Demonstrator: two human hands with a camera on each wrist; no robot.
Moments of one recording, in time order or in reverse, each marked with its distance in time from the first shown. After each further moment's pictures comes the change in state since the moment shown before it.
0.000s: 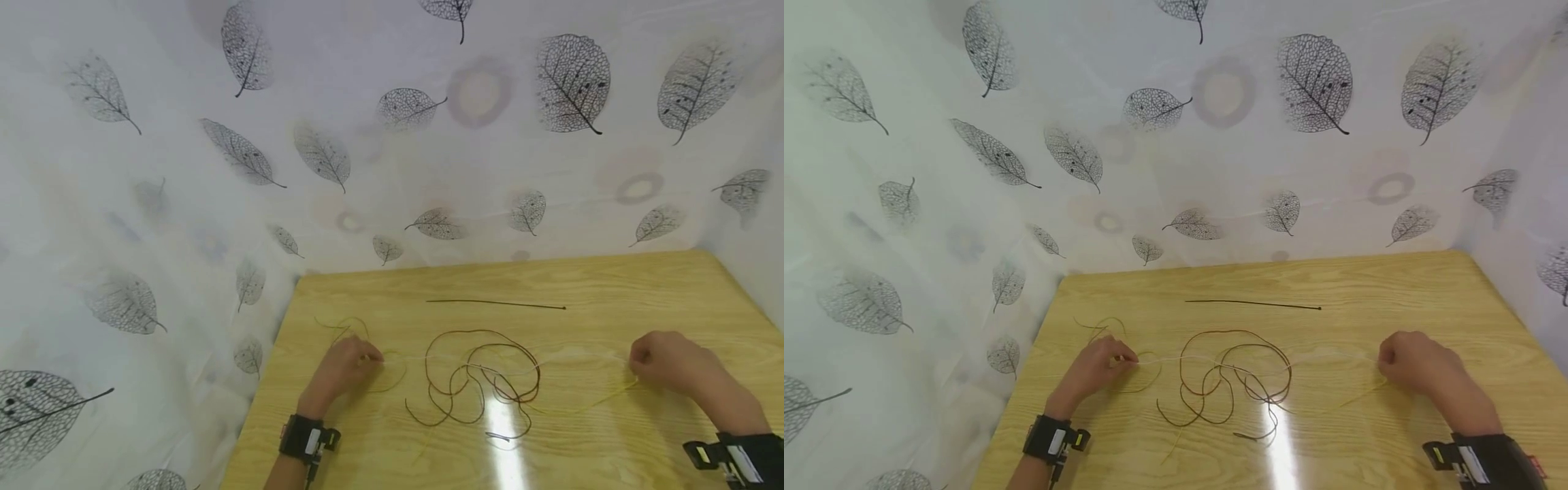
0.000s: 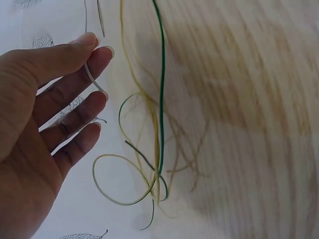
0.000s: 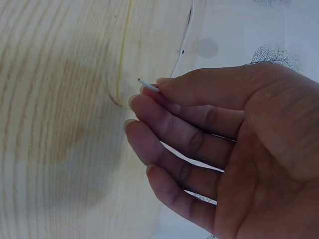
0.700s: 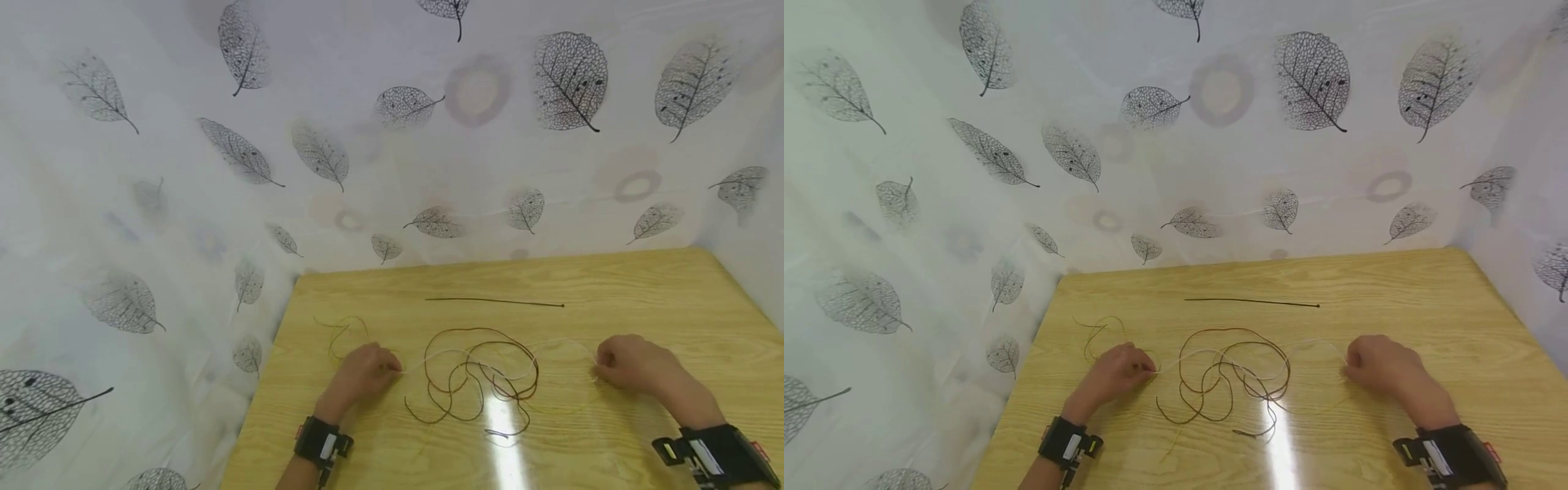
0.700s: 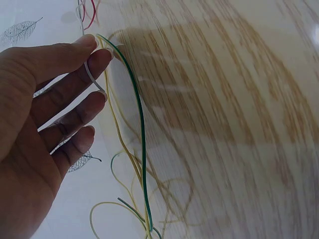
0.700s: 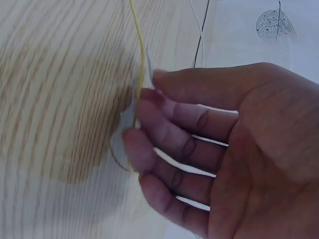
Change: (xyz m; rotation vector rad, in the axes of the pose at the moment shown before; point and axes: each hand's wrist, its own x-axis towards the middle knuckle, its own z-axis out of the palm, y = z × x) left_hand 0.007 0.028 0.023 0.070 -0.026 0.112; right_hand 0.009 -0.040 0.020 0.013 -0.020 -0.014
